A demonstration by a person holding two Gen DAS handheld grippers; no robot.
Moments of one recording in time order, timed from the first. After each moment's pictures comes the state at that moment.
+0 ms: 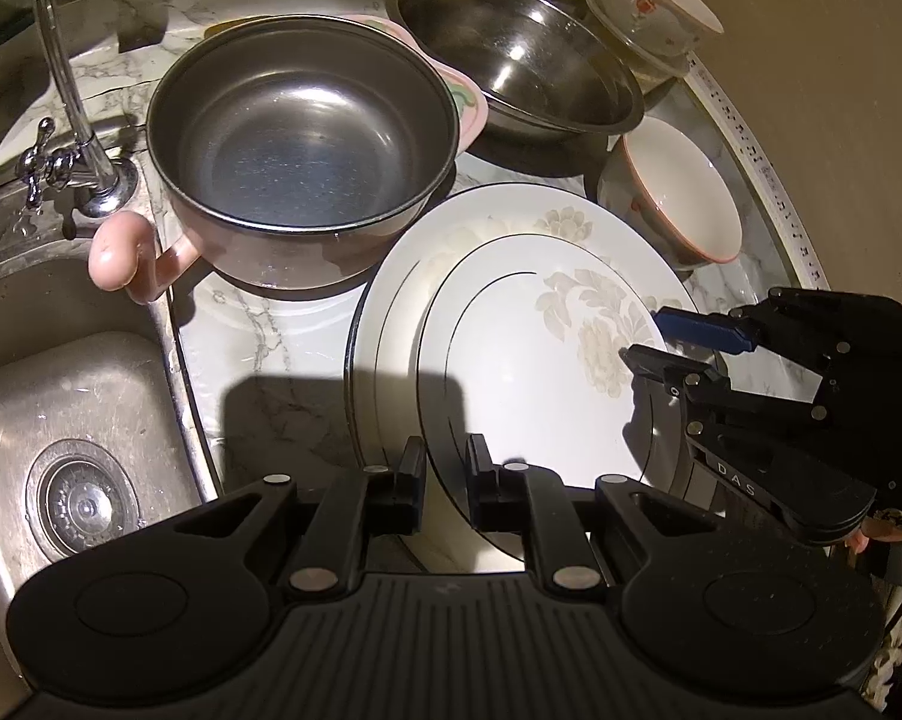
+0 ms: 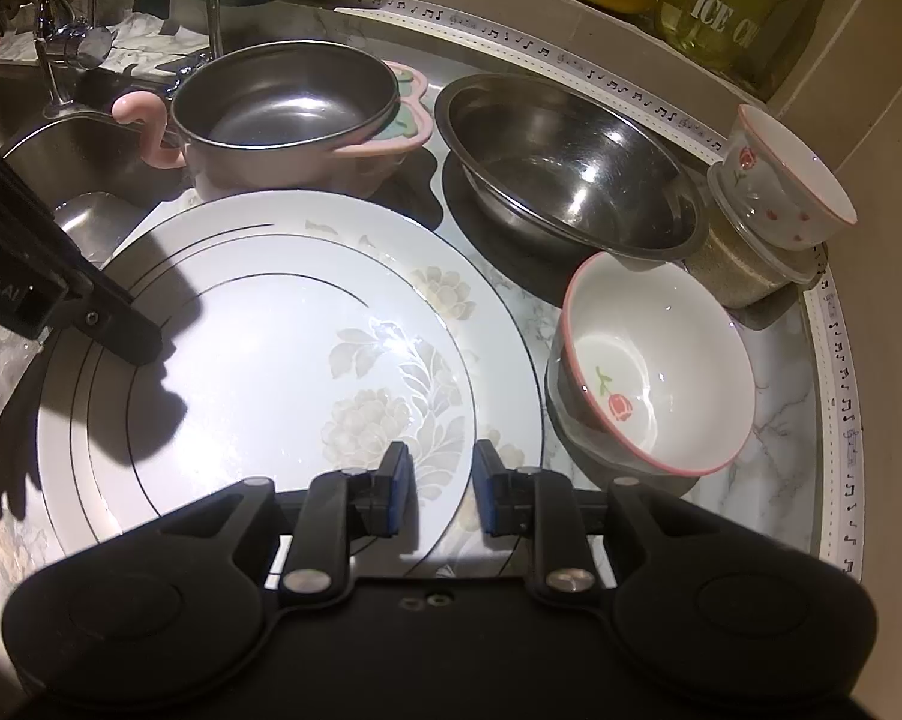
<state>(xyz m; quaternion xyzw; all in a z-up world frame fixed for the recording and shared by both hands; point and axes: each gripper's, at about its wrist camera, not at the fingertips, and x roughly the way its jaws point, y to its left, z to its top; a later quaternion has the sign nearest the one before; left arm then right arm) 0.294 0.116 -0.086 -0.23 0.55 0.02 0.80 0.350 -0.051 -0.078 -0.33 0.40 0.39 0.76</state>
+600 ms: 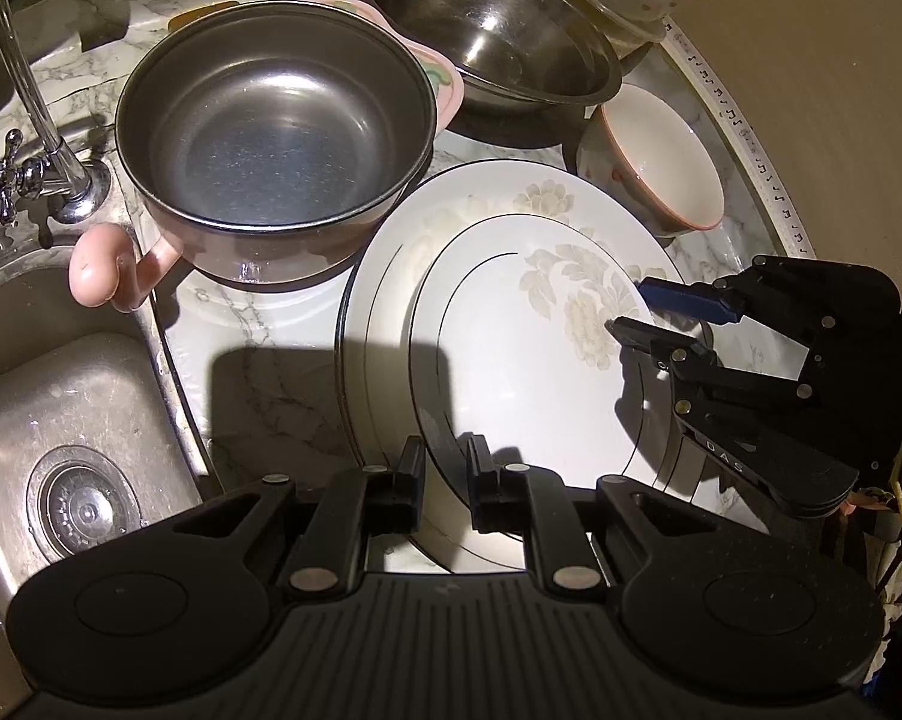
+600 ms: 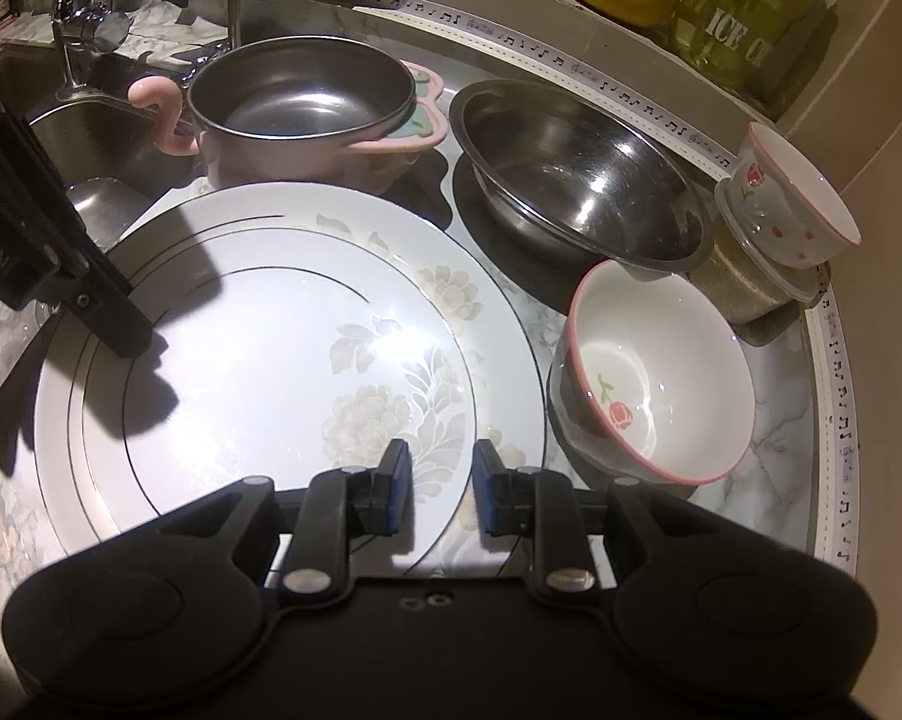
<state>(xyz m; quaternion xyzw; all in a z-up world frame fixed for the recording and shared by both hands) 0.301 0.121 -0.085 -0.22 0.58 -0.02 0.79 0.347 -0.052 -0.078 -0.35 0.38 0.40 0.75</state>
